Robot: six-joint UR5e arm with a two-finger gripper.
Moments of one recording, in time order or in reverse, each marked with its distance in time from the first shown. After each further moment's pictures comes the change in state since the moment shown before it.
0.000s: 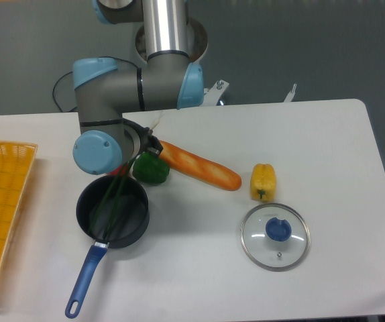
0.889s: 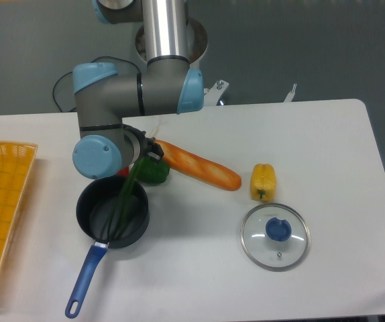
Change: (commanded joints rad) arm 0.006 -0.003 0.006 0.005 0.002 -0.018
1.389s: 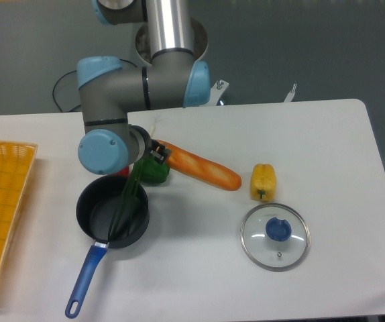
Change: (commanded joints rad) arm 0.070 0.061 0.060 0.101 -0.075 0.012
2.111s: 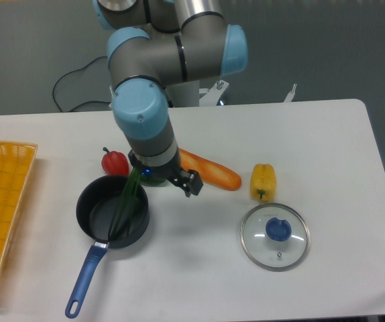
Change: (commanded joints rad) arm 0.106 0.022 -0.009 0.471 -0.069 0.092
